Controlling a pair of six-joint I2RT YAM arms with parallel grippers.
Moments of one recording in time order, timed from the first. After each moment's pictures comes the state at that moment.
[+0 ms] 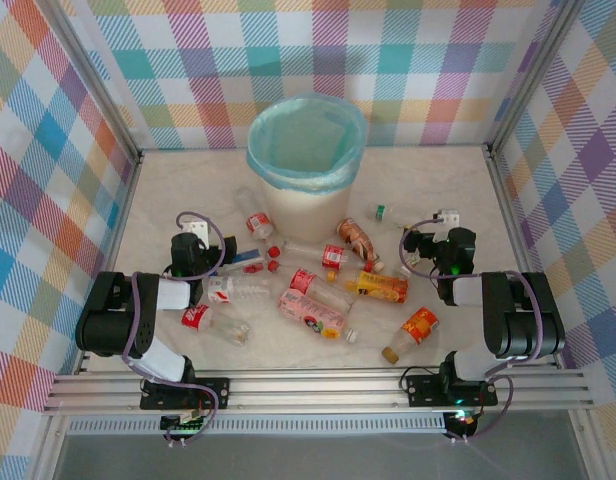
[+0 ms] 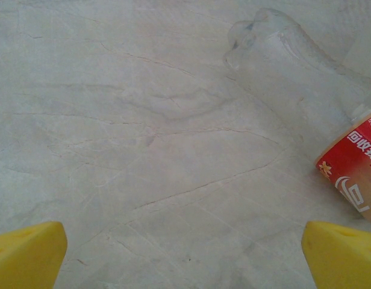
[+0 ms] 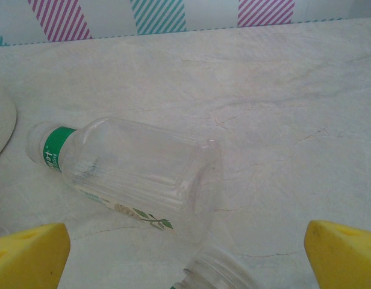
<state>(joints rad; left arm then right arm) -0.05 1.56 0.41 0.69 -0.01 -0.08 -0.01 1.53 0.40 0.76 -0.11 0.05</state>
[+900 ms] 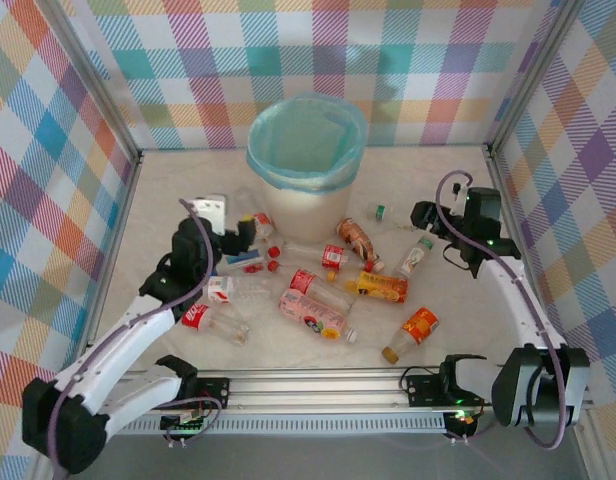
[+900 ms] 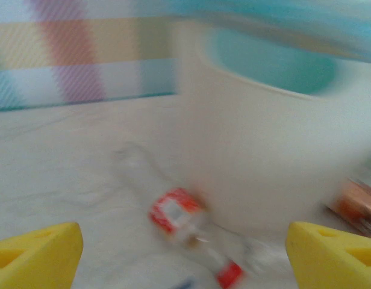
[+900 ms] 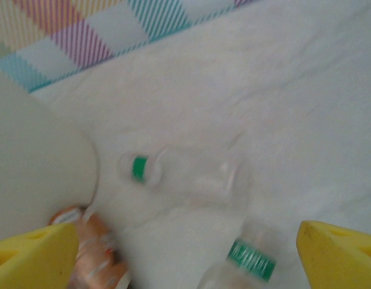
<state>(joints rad) -0.54 0.92 0.74 -0.17 -0.25 -0.10 -0.01 1.14 0.89 -0.45 -0.28 0.36</state>
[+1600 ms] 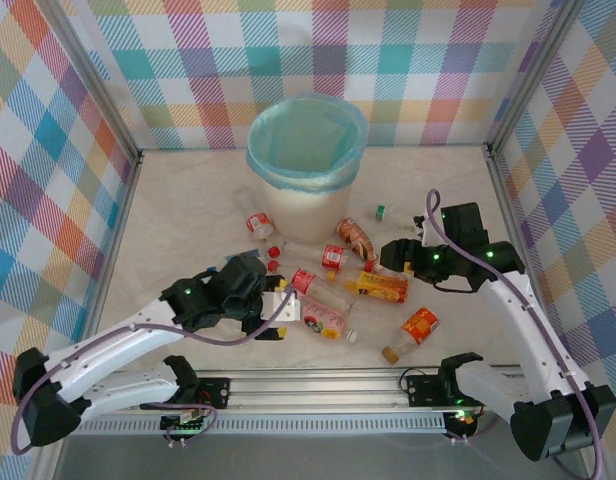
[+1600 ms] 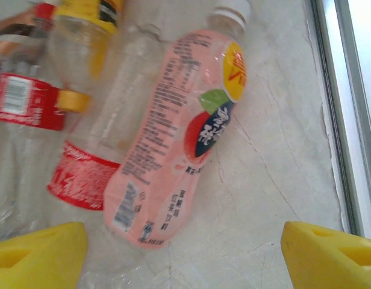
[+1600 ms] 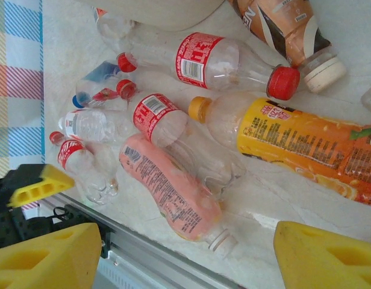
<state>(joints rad) -0.91 1.06 0.80 -0.71 0.17 0.81 0.25 0.99 1.00 -0.97 -0.54 0.46</state>
